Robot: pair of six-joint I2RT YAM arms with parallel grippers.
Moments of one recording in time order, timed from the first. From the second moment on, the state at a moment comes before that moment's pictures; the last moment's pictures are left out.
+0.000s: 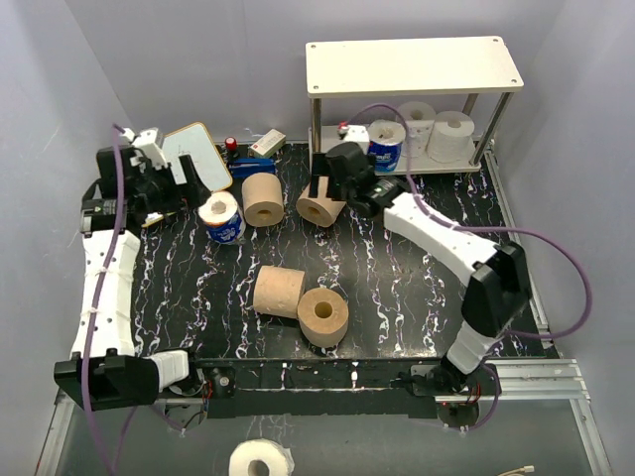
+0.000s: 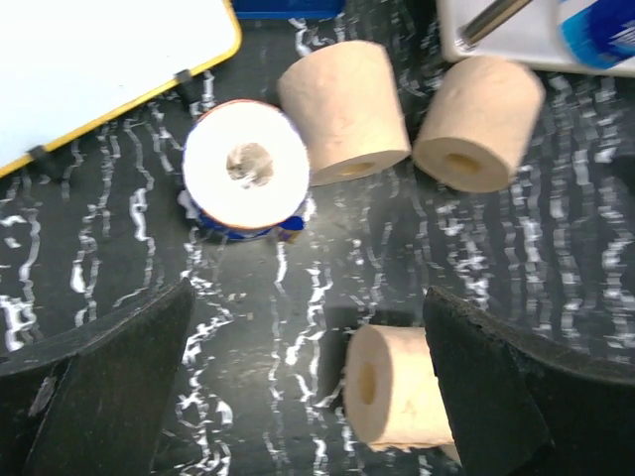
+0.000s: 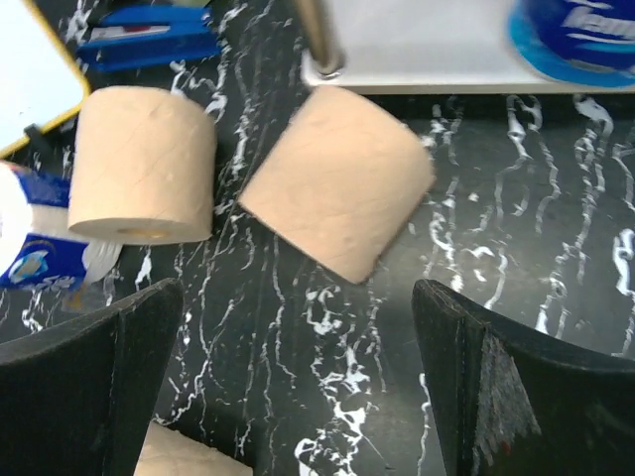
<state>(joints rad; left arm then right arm) 0.06 1.20 1.36 -0.81 0.24 -0.12 0.65 1.64 1.48 -0.39 0.37 0.48</state>
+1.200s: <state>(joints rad) 0.72 1.37 1.22 -0.74 1.02 -0.37 0.93 2.43 2.39 -0.56 0.24 0.40</state>
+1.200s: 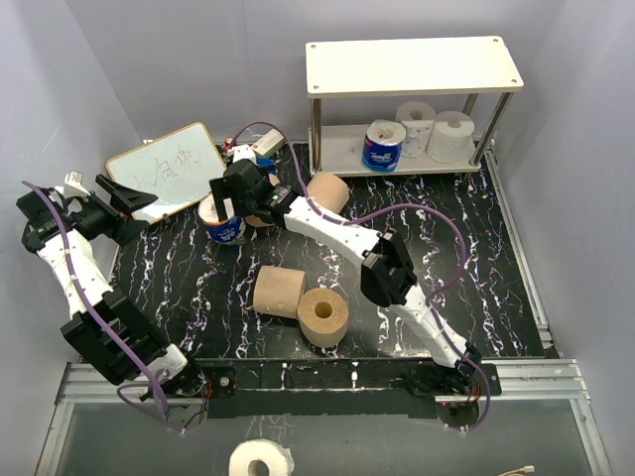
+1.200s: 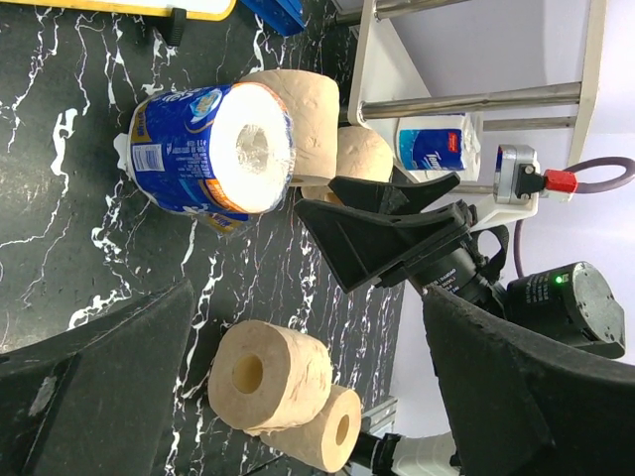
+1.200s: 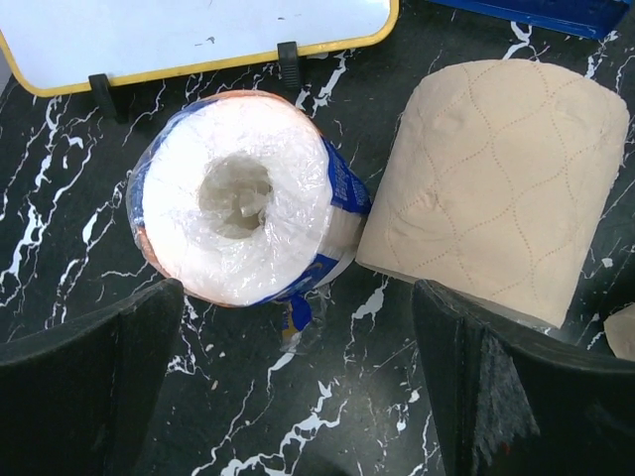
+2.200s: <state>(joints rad) 0.72 1.37 1.18 -0.71 1.08 -0.34 0.97 2.57 2.42 -0.41 0.36 0.55</state>
